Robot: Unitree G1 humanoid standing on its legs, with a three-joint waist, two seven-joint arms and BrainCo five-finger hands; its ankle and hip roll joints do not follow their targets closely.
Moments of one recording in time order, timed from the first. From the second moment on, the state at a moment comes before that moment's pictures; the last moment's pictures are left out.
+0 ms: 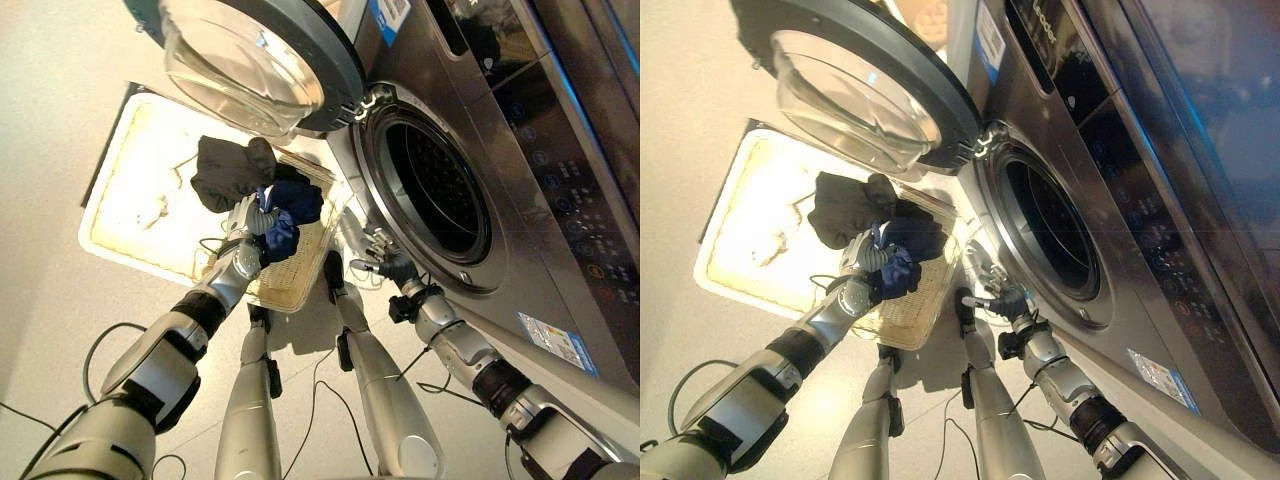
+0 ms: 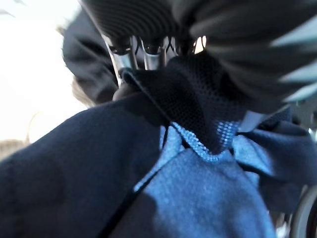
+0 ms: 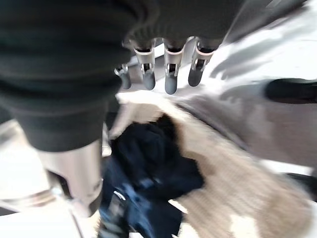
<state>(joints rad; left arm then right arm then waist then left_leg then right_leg) -0.74 0.48 -0.56 0.72 0.02 0.02 0.51 -0.42 -0.39 0.49 0.35 0.54 -0.18 -0.15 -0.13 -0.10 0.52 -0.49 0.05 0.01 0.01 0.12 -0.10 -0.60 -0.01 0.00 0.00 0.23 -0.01</state>
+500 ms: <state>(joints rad) -0.52 0.63 -0.58 0.29 -0.22 -0.17 -0.05 -0.49 -0.41 0.45 0.24 0.38 -0.09 -0.10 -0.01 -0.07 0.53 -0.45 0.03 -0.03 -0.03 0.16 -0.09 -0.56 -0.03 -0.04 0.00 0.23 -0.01</state>
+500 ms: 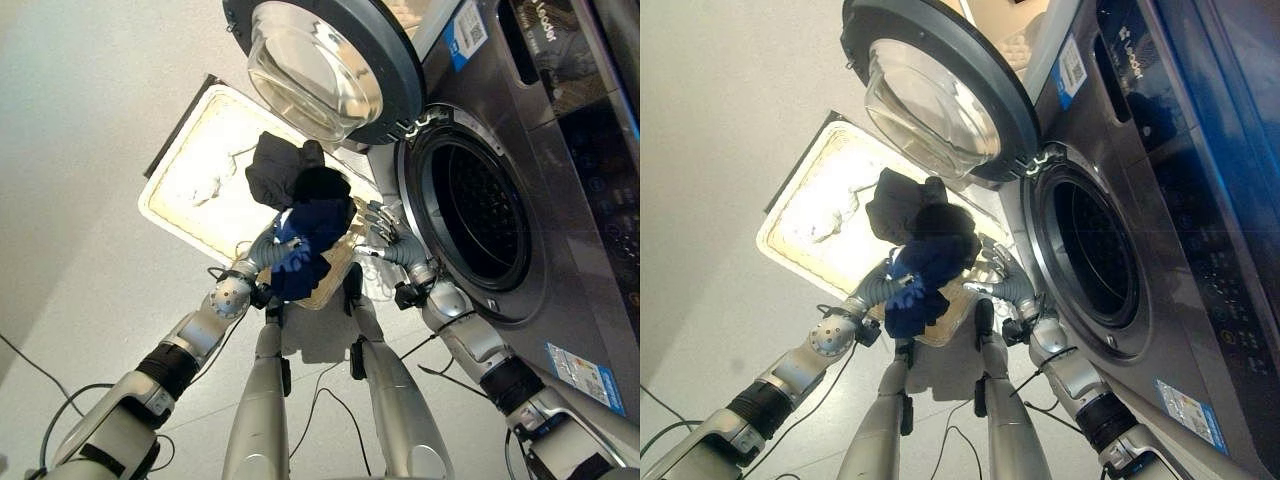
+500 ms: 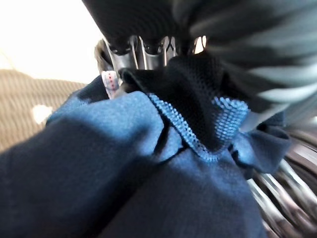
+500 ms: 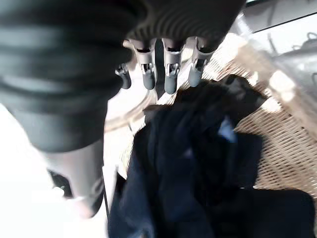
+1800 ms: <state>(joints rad) -0.70 0.76 -0.74 0.06 -0.48 -0.16 -0.34 -0.70 -0.63 0.85 0.32 0.49 0.24 0.46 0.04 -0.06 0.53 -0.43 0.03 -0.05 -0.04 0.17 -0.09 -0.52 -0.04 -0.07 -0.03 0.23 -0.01</state>
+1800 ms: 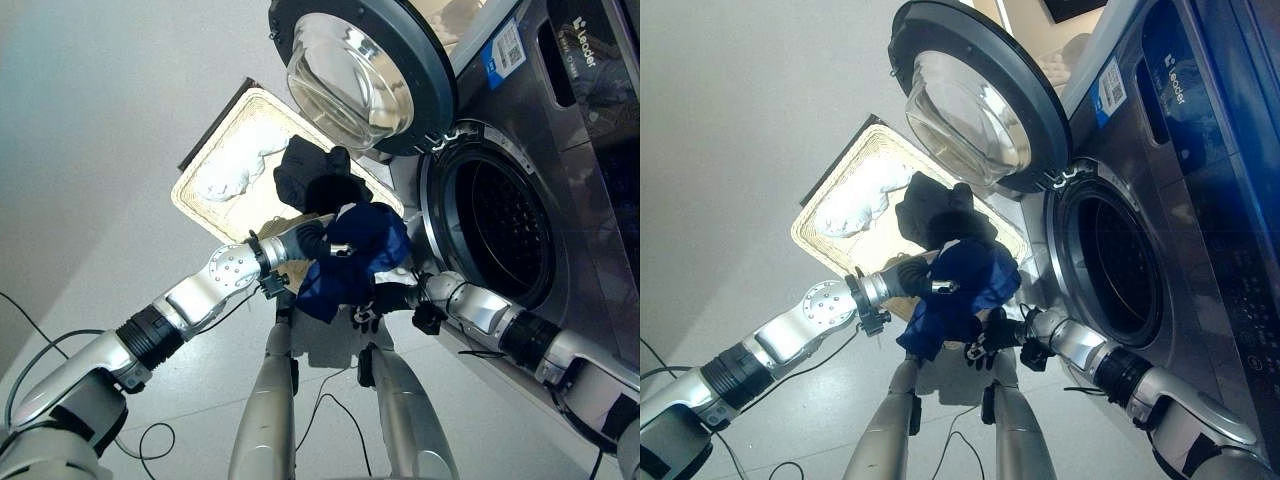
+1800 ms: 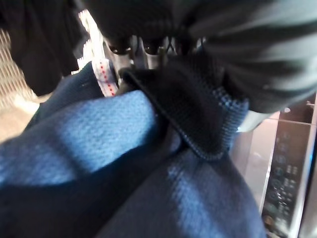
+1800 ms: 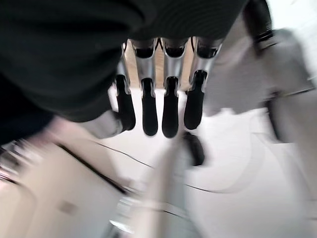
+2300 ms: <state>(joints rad) -0.57 0.64 -0.68 0.22 -0.44 -0.19 0.06 -0.55 -0.55 0.69 0.34 0.61 0.16 0.27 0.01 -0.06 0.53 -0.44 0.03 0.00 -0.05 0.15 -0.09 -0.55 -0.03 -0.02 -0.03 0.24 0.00</state>
